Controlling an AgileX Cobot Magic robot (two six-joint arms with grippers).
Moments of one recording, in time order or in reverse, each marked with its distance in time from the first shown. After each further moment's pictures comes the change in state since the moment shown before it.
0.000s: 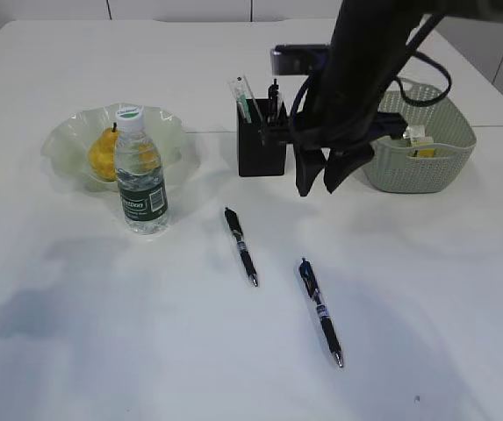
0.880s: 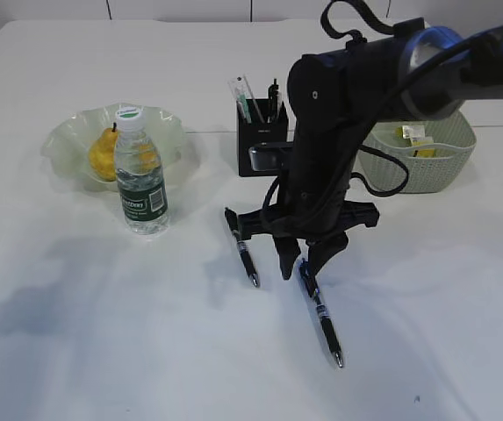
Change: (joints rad) left arm 0.000 0.000 0.000 -0.002 -0.017 0.000; right arm 0.085 0.090 0.202 0.003 -0.141 0.150
